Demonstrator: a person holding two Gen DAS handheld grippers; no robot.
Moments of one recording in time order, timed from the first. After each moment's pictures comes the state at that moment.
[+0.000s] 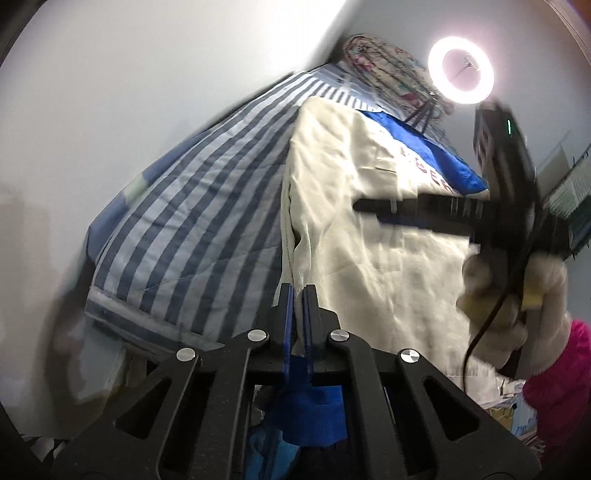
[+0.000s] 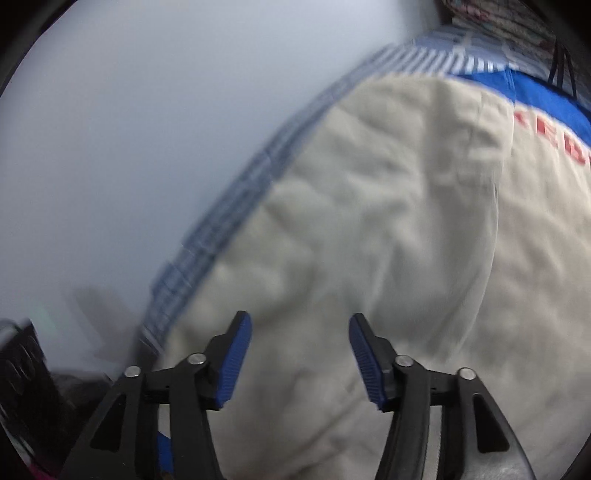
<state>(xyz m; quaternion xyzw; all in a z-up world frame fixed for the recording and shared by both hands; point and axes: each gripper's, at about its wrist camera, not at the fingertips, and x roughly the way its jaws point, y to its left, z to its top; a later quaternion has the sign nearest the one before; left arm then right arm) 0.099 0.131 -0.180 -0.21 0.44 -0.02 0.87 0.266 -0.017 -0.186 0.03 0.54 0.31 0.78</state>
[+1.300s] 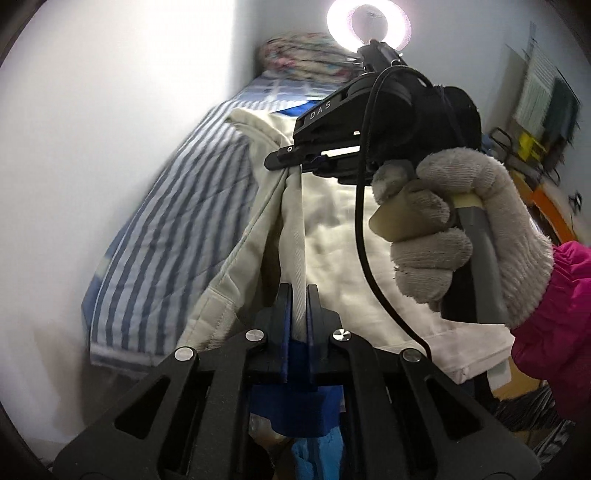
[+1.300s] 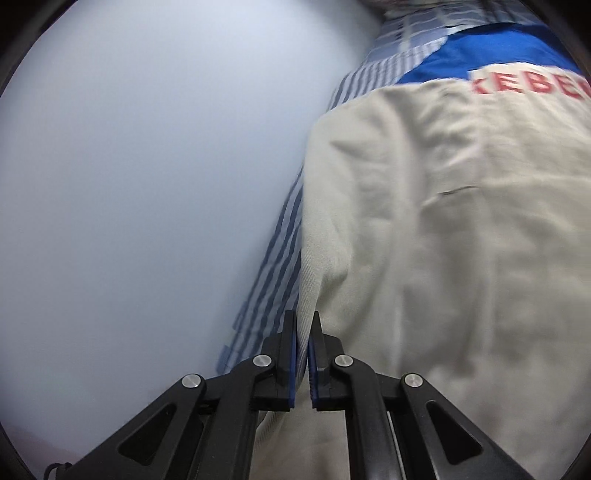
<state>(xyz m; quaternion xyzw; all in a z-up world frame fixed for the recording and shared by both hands) 0.081 0.014 -0.140 0.00 0.41 -0.08 0.91 0.275 -0.084 -0.190 0.27 0.49 0.30 0.78</state>
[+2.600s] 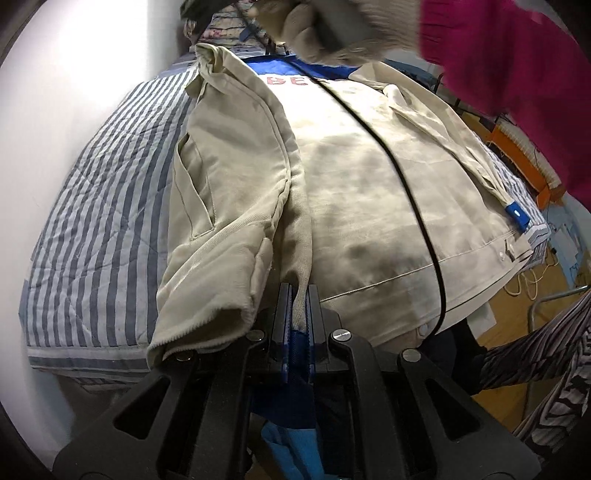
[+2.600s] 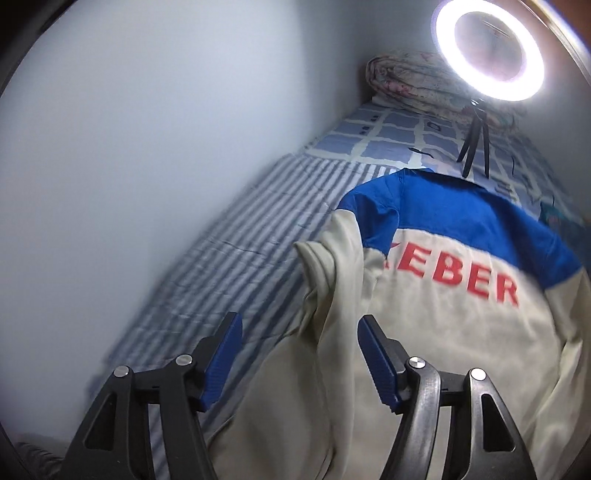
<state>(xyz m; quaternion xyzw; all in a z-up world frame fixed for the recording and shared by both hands) 0.079 -0.055 -0.187 0.04 0.46 -0.18 0.87 0.373 -0.078 -0.100 -0.02 0.45 0.16 0.88</state>
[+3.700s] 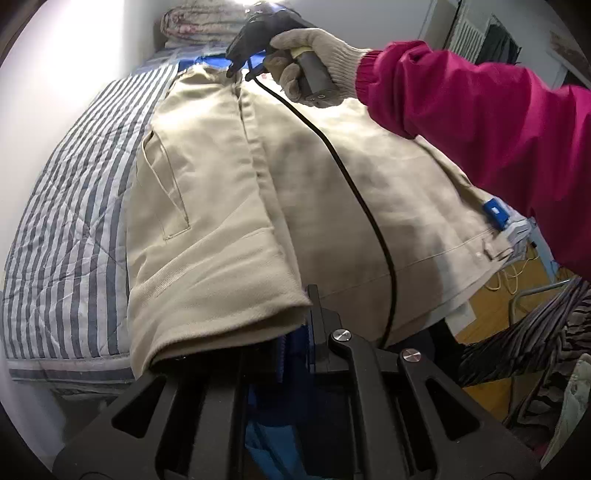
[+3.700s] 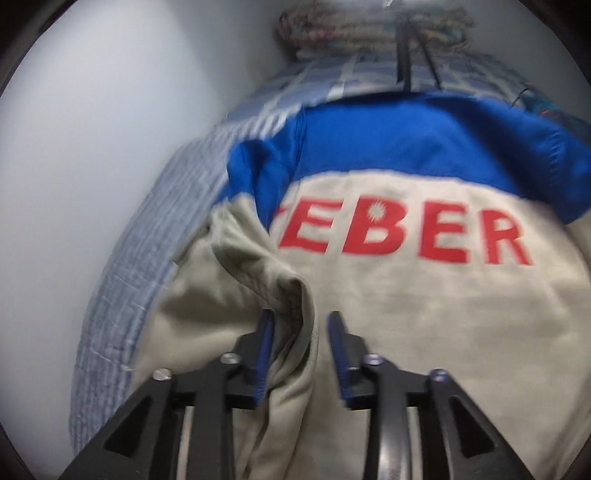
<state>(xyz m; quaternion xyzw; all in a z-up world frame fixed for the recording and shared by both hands) 0.080 -0.074 -0.188 0.02 0.46 -0.24 0.85 0.436 -0.203 -0.180 0.12 0.49 0.12 0.86</state>
